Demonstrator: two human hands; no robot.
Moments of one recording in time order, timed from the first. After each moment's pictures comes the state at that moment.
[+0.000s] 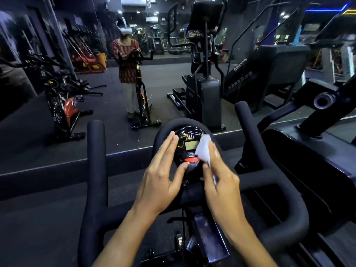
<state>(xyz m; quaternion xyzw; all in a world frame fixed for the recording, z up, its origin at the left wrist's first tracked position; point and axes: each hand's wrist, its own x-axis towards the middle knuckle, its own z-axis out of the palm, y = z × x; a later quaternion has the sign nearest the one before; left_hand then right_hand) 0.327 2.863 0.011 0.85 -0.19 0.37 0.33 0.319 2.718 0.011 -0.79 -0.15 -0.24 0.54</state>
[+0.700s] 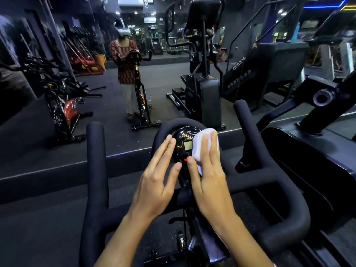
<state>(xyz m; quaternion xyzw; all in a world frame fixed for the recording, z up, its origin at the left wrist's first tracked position) 0.317 2.868 0.012 0.85 -0.19 0.35 0.35 0.329 2.736 0.006 -0.81 -0.20 -0.26 0.48</state>
